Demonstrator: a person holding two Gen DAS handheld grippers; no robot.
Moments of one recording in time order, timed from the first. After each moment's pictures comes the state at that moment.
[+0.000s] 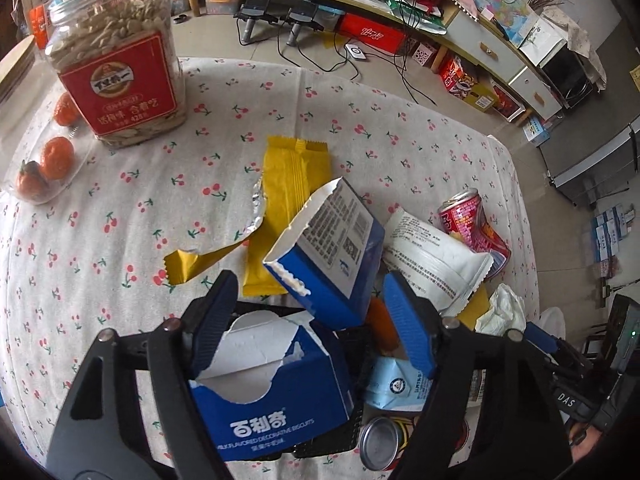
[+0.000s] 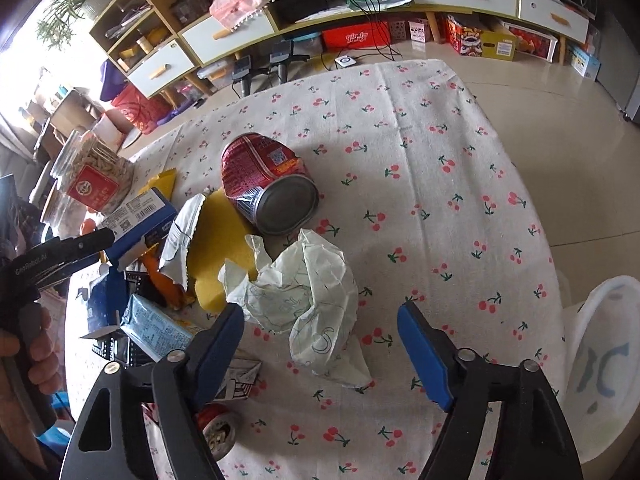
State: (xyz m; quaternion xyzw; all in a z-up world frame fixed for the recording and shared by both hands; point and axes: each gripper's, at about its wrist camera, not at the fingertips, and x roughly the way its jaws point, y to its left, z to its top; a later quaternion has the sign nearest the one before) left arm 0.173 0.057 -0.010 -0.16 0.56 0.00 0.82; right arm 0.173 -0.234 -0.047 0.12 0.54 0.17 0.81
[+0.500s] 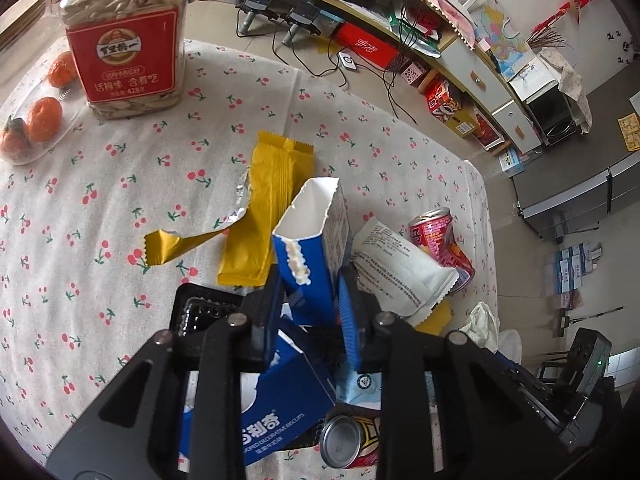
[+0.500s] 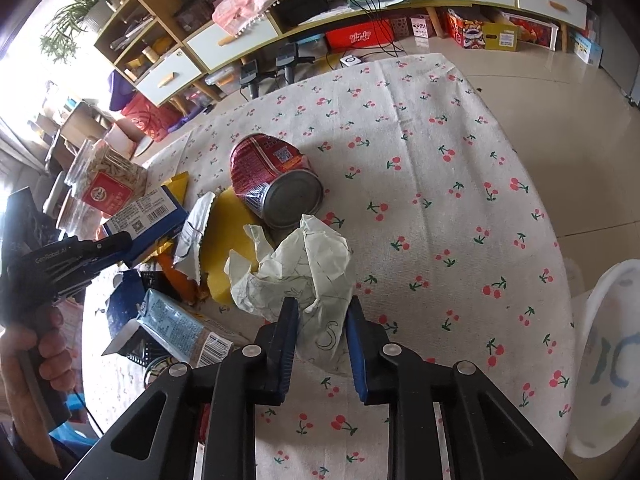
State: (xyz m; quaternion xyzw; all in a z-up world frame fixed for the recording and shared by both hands) left arm 0.159 0.066 0.000 -0.24 0.53 -0.03 0.81; right arm 0.163 -0.249 -0.043 0.15 0.54 0.18 0.81
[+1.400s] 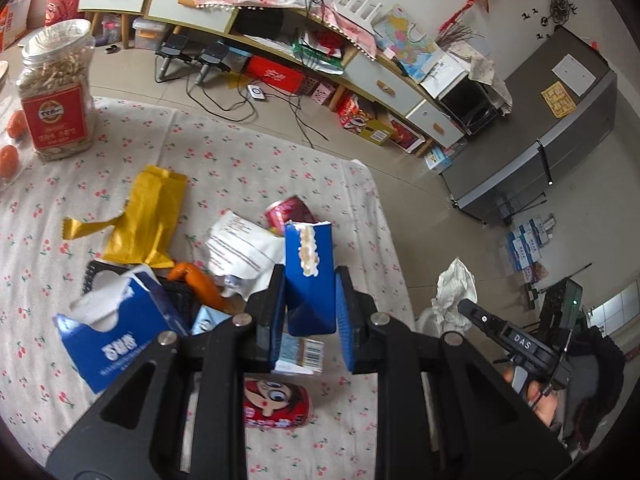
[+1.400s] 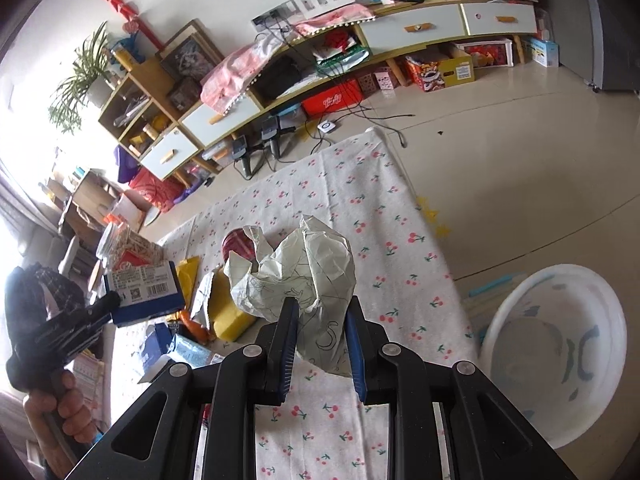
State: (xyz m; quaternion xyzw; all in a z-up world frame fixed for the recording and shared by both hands) left arm 0.125 -0.010 0.059 -0.24 0.45 -0.15 0.85; right arm 0.140 -0.367 0.025 0.22 0.47 0.14 0.84
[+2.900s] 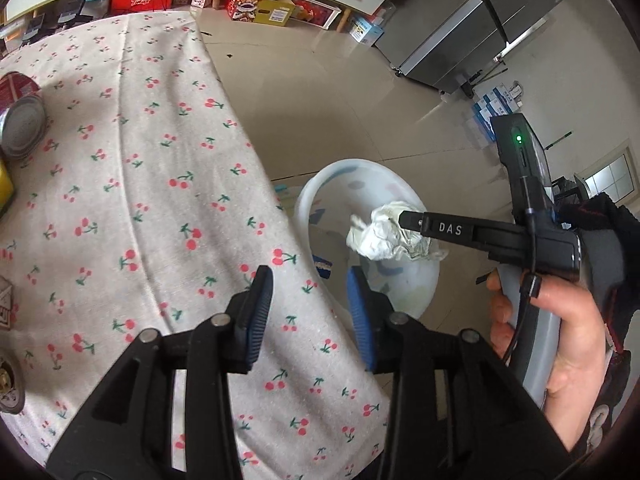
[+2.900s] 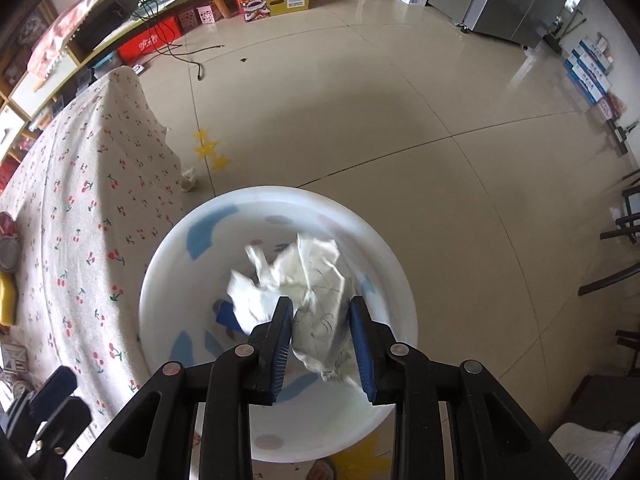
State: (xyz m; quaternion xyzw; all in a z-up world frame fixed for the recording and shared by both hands) left arm 0.091 -0.255 -0.009 -0.10 0.54 -0.29 0.78; right arm 0.144 -0.648 0.002 0.09 0.63 -0.11 0.76
